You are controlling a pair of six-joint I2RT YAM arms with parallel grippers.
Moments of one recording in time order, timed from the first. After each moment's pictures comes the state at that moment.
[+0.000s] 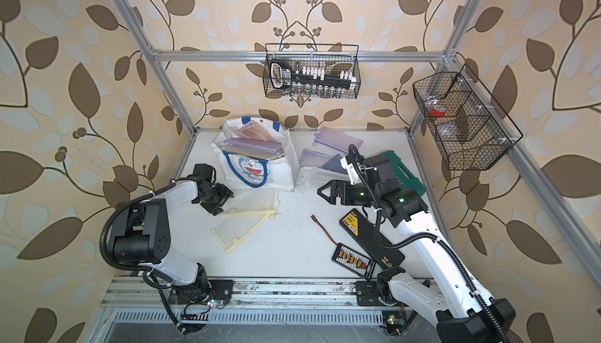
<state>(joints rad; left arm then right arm) 0.08 1.57 0.84 -0.53 0.21 -0.93 0.35 1.02 1.06 -0.77 -0.50 0.49</state>
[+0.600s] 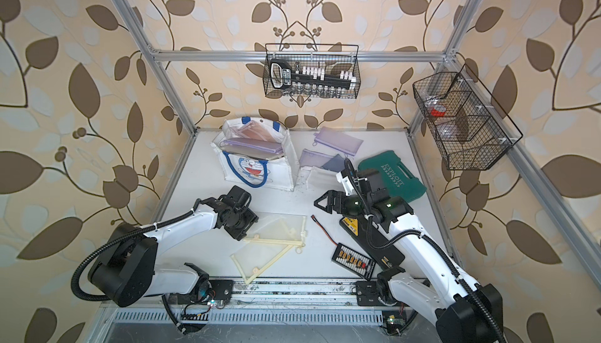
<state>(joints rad) -0.44 1.35 0.66 -0.60 0.09 -1.37 0.35 1.02 0.80 -0.60 -0.61 0.60</state>
